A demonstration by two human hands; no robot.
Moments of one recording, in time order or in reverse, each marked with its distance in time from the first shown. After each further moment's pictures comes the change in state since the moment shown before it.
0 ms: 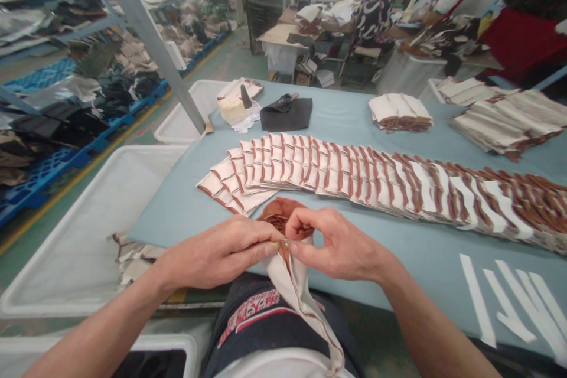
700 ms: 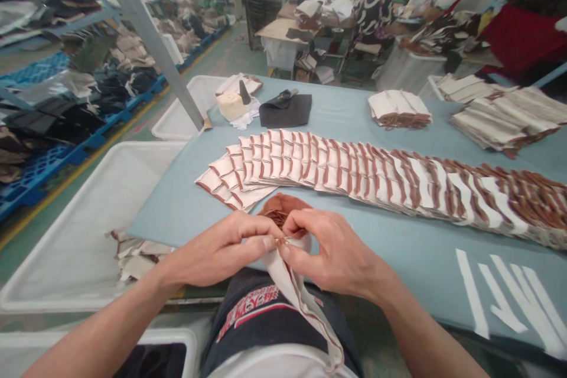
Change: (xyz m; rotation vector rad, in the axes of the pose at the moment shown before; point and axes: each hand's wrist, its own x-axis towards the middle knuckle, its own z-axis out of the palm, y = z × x) left_hand 0.001 0.001 0.010 -0.295 0.061 -0.151; right_hand -0.007 -0.014 0.016 -0.204 0.136 0.089
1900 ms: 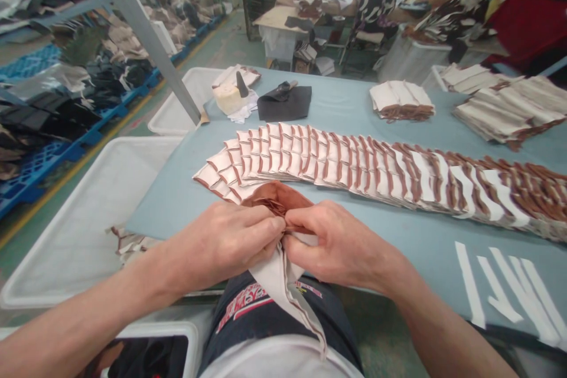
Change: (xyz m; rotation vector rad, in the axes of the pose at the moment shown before) left_hand 0.002 0.002 0.002 0.987 0.190 0.528; right_hand 0.008 -0.009 -0.015 -0.075 -0.167 0.015
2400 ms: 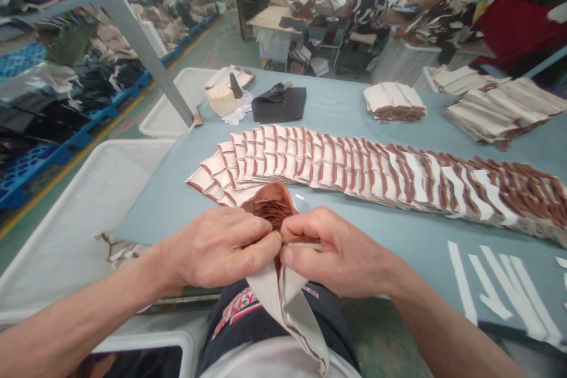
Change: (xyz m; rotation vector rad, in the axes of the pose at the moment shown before) left_hand 0.008 -0.014 -0.001 0.058 0.003 0.151; right_hand 0.000 0.001 -0.012 0.464 -0.101 0.011
